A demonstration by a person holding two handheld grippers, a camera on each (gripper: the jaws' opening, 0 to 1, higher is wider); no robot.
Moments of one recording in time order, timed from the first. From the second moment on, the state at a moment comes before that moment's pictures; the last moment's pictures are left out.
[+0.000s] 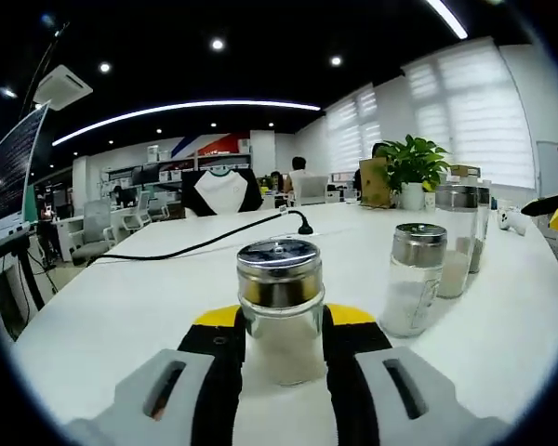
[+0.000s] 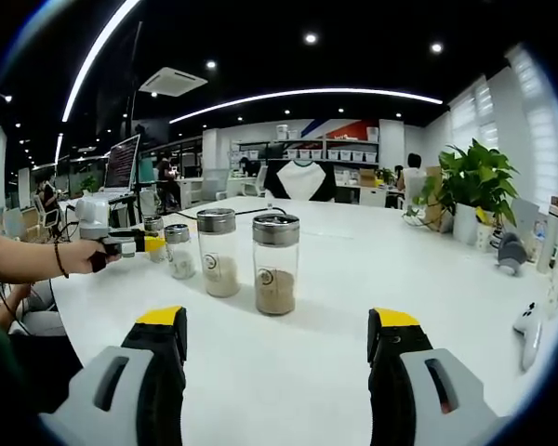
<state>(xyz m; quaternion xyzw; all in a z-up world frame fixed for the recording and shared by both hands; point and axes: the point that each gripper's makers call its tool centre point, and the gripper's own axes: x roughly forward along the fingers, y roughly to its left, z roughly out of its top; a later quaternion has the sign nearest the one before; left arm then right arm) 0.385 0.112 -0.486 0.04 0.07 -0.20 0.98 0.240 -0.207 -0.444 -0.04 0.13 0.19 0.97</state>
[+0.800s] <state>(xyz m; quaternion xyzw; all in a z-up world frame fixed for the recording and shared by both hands) 0.376 0.104 -0.487 0.04 0.08 -0.26 0.96 0.237 -0.211 -0.440 -0.03 0.12 0.19 0.97</state>
